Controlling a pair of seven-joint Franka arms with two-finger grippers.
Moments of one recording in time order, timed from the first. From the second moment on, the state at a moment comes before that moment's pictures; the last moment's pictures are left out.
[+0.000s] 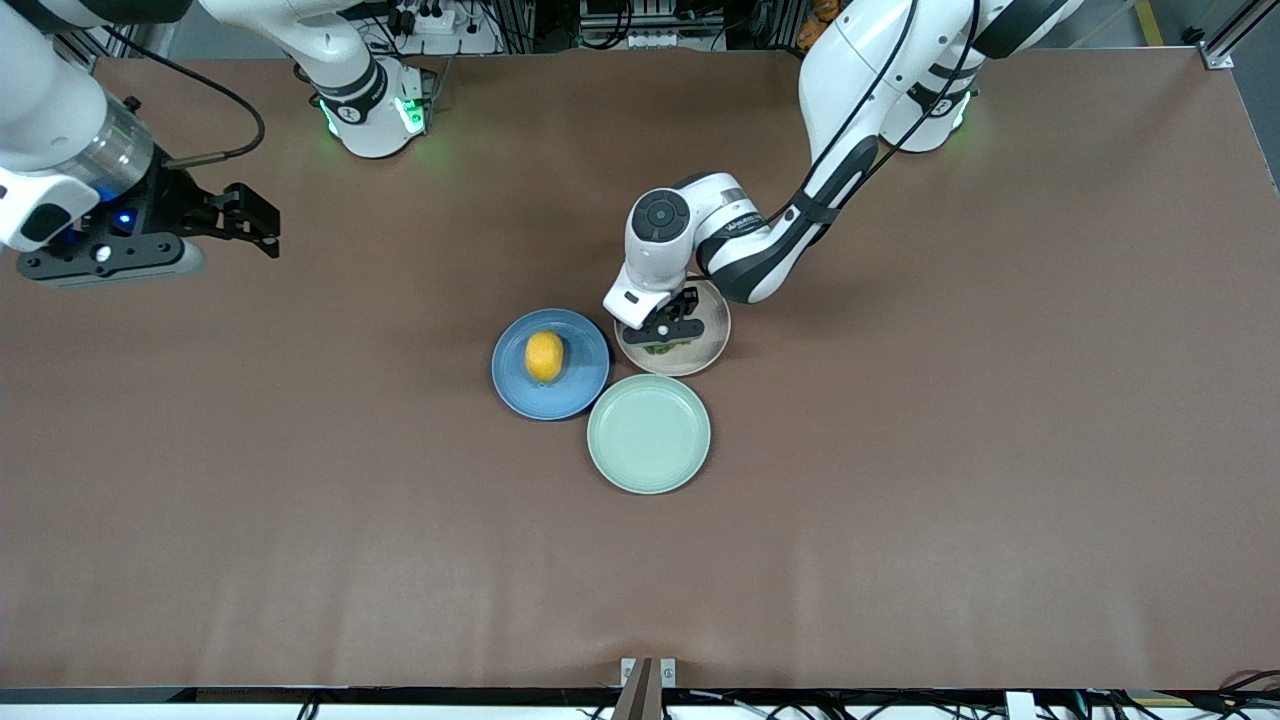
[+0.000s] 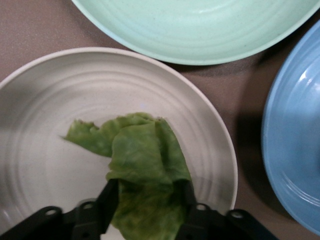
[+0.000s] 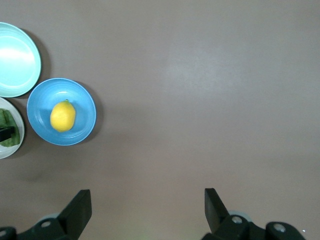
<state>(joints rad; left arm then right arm) -0.52 0.72 -0.40 -1.74 0.31 2.41 -1.19 0.27 0.01 -0.06 -1.57 -0.01 1.52 0.05</state>
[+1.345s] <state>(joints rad) -0.47 0.55 -0.40 -1.70 0.31 2.24 -1.19 0.46 0.14 -0.06 -1.62 0.06 1.70 0.39</state>
